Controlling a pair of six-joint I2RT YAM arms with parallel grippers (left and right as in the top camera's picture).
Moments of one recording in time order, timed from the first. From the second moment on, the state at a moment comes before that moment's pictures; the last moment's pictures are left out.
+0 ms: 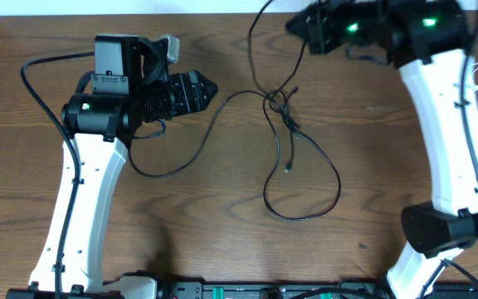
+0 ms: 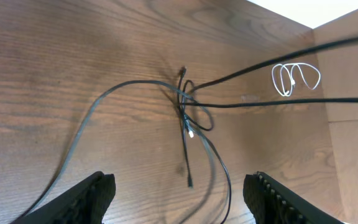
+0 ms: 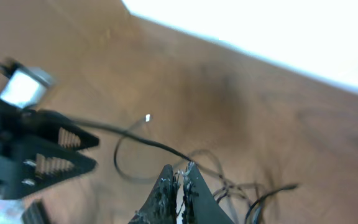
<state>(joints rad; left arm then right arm) -0.09 1.44 1.44 -0.87 0.54 -0.32 0.26 1.91 2.33 -1.10 -0.61 0.02</state>
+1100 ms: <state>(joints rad) -0.42 1.73 1.44 -0.65 0.64 -0.19 0.13 1.76 2.48 -1.13 -0.48 0.15</state>
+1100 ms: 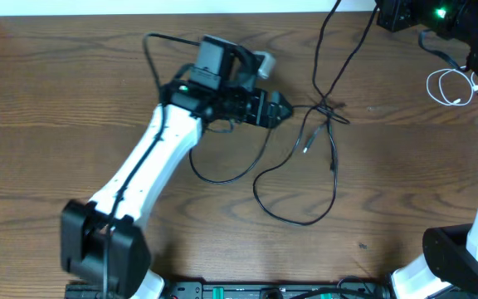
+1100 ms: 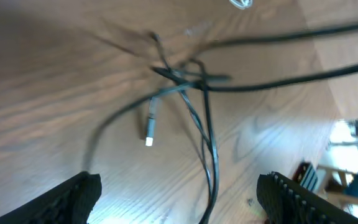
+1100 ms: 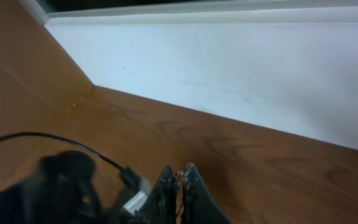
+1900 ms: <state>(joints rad) -0.52 1.95 1.44 -0.42 0.54 -0.13 0.13 1.76 2.48 -1.17 -0.48 0.15</state>
